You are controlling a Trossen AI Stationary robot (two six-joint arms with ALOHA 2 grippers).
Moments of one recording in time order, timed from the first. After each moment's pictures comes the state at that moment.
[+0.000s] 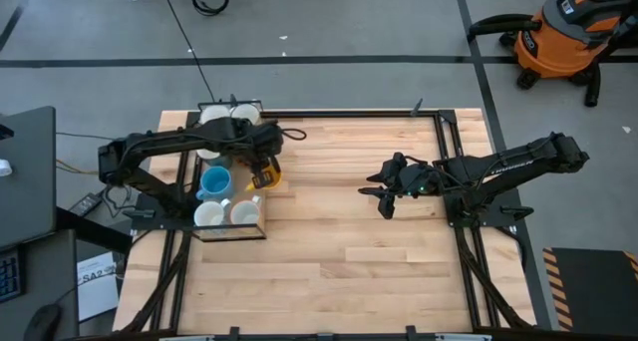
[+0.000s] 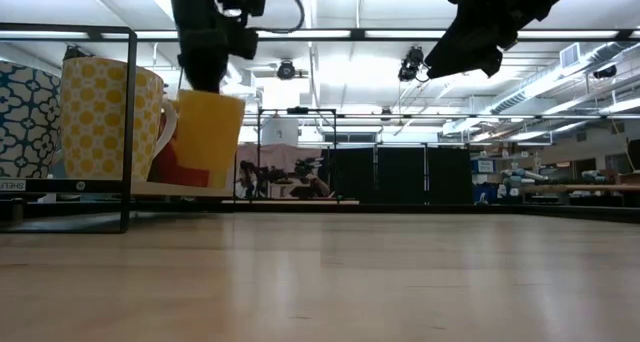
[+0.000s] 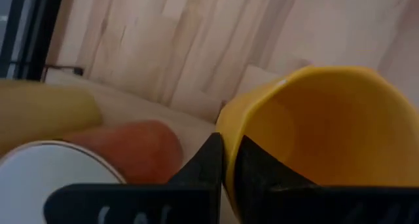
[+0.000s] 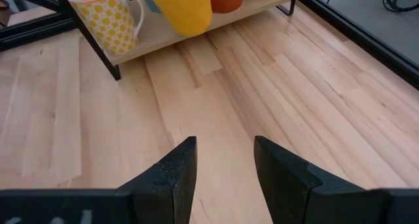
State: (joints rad) left arm 0.29 1.45 1.25 -1.06 -0.15 -0.04; right arm 0.15 1.05 0.74 -0.31 0.36 0.40
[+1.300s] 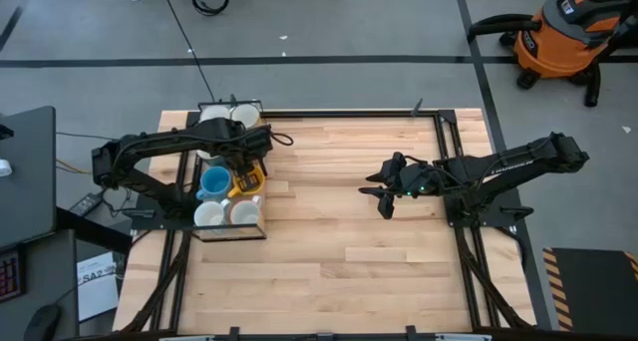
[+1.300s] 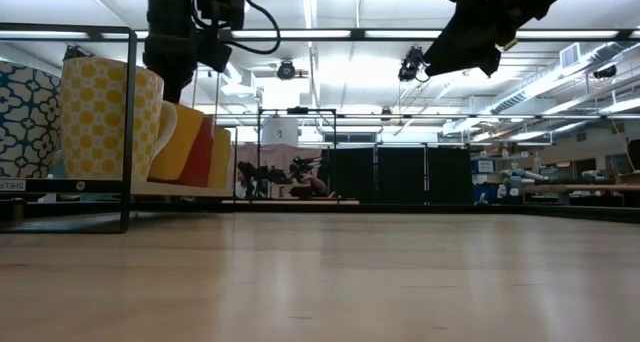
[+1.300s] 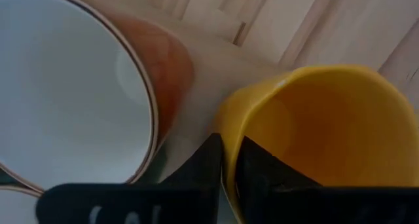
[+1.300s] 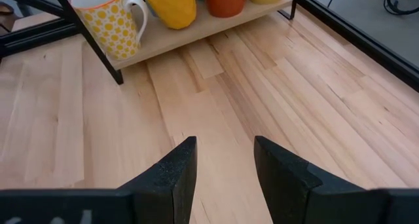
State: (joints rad) left arm 0.32 1.41 1.18 -1.24 -0.16 -0.12; right arm 0.15 1.05 0.74 -0.29 0.36 0.40
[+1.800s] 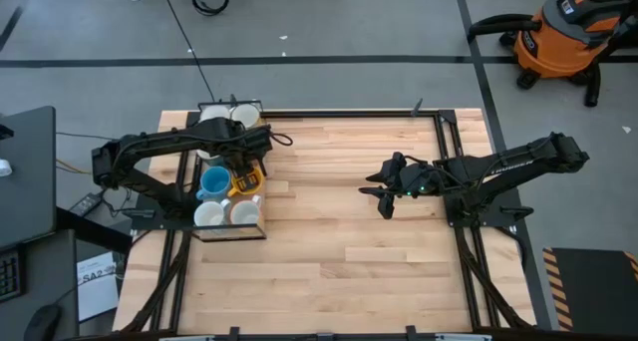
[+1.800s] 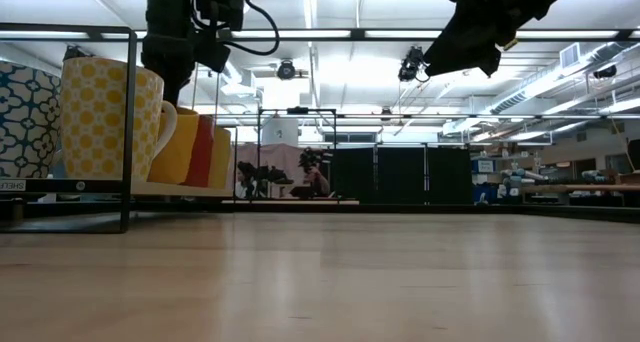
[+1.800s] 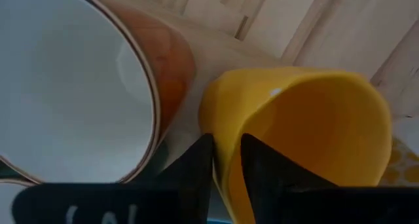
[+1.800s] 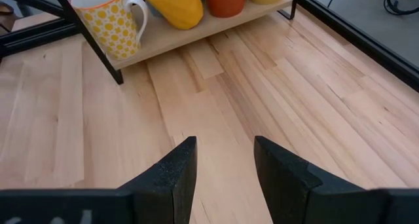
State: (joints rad) left arm 0.32 1.41 1.18 -1.25 -0.16 -0.12; right arm 0.15 1.05 0.74 -0.29 0.36 0.40
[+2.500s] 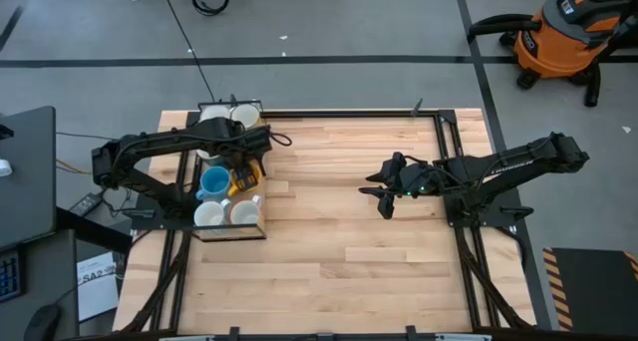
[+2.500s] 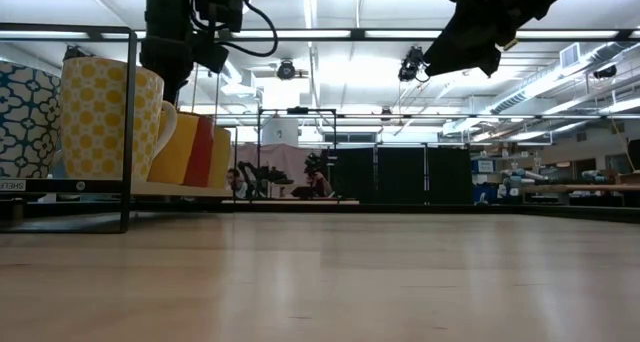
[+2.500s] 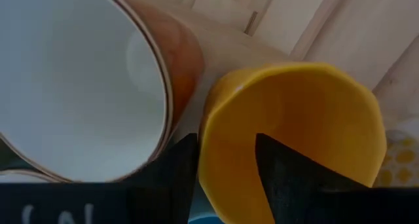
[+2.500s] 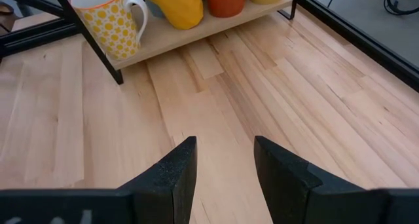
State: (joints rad) left arm 0.32 1.41 1.18 -1.27 -0.19 -0.13; right arm 0.15 1.05 0.74 -0.29 0.36 0.40
